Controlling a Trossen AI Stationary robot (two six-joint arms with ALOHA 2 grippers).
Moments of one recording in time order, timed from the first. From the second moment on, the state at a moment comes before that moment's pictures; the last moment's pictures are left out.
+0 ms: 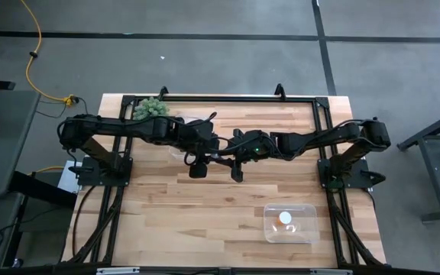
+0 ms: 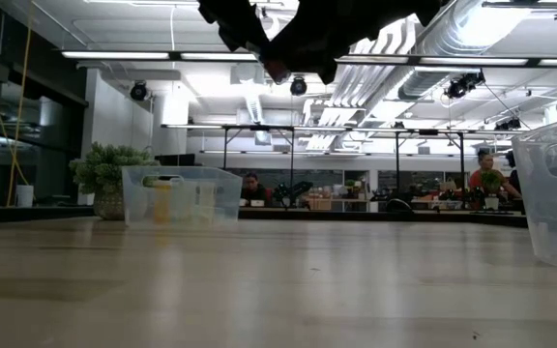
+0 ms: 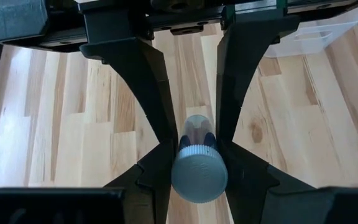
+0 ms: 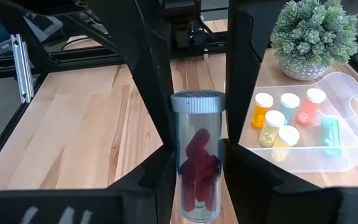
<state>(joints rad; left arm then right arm) 0.12 1.56 1.42 -0.72 0.01 0.14 0.01 1.57 1.09 0.05 0.01 0.10</state>
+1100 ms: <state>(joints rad) 0.13 1.56 1.42 -0.71 0.03 0.14 0.01 1.57 1.09 0.04 0.01 0.09</state>
